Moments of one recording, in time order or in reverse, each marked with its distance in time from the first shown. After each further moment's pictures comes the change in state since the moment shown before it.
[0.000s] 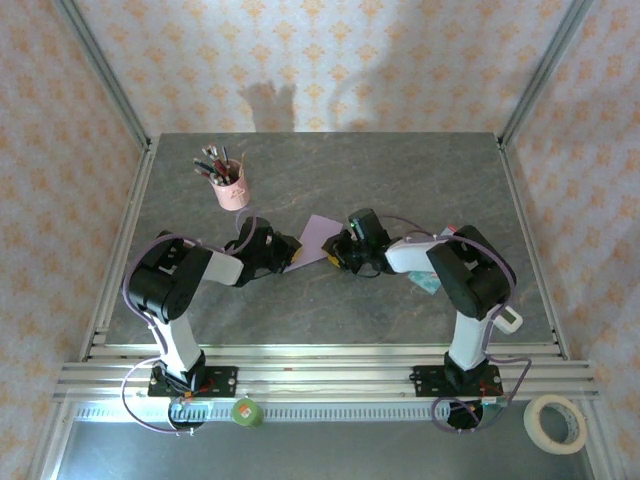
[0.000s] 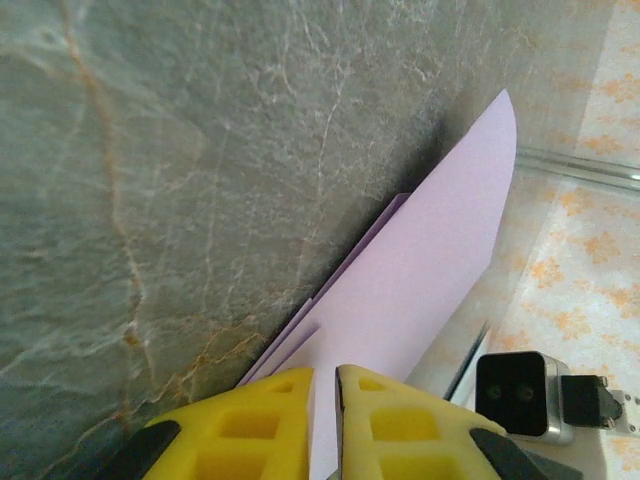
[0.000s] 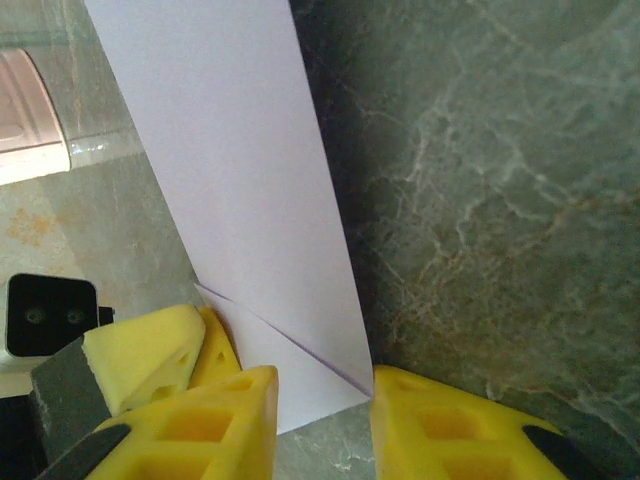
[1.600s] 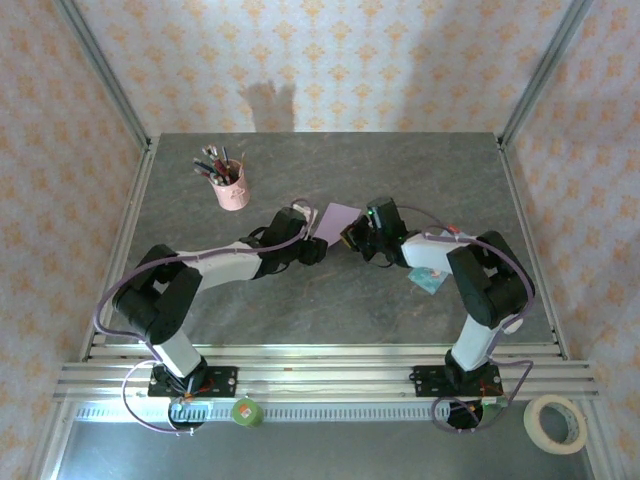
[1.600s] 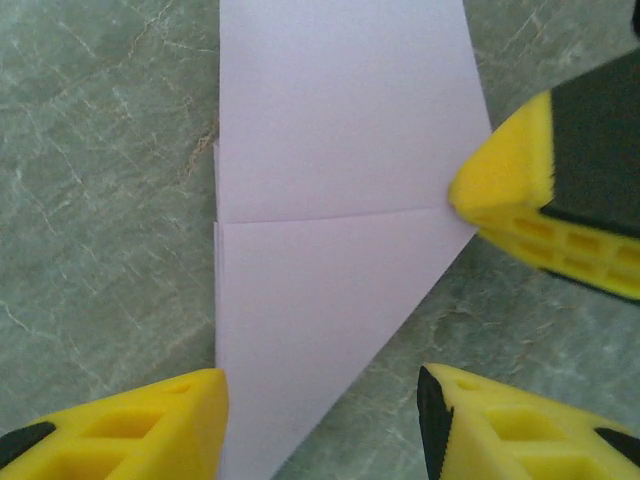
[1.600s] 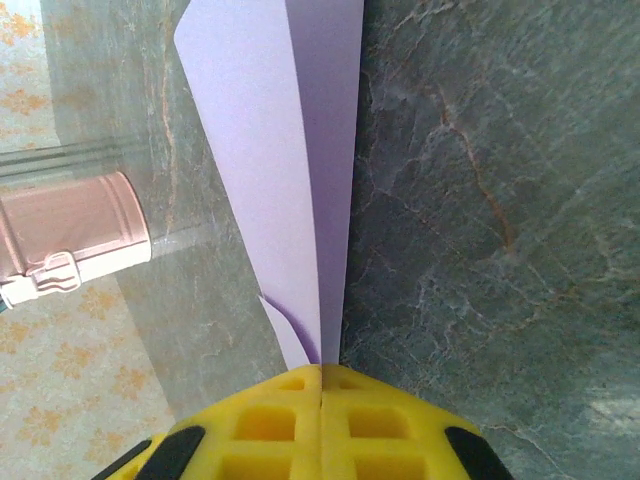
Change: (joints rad) left arm -0.230 -0.123 0.242 -0.467 -0.342 1.126; right arm -0.107 -0.103 -0.018 -0.017 0.041 0.026
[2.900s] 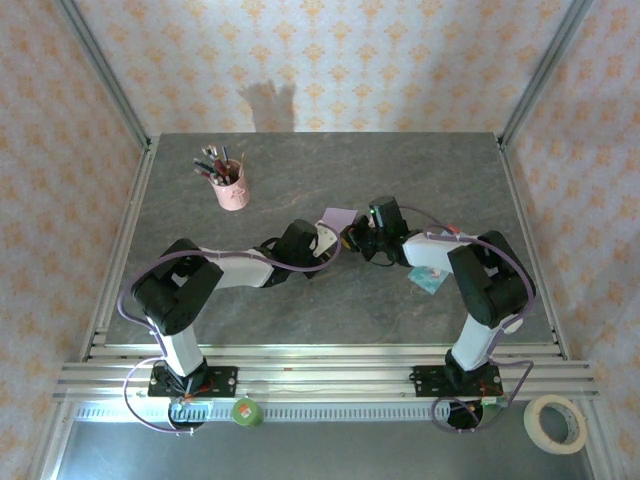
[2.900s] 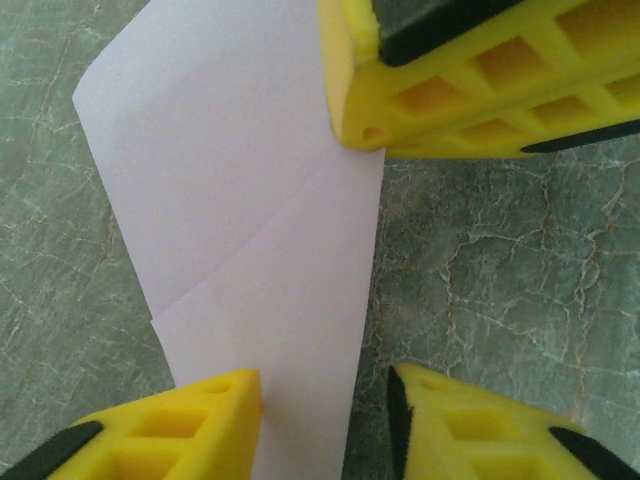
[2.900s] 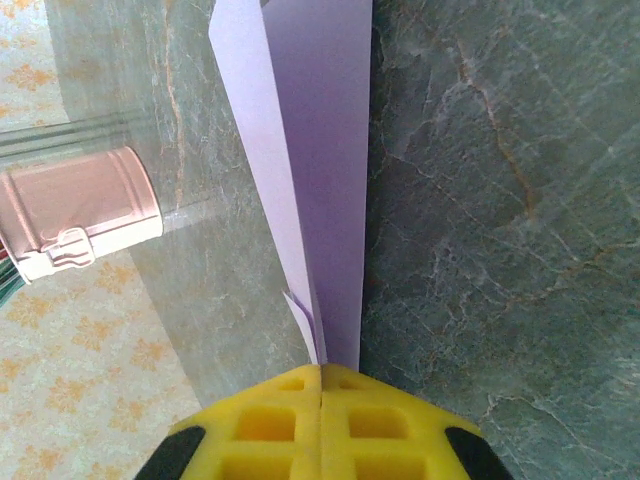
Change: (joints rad) left arm -0.066 0.097 -0.035 0.143 -0.066 0.468; right arm -0.011 0.000 0.000 0.000 -0.077 0.016
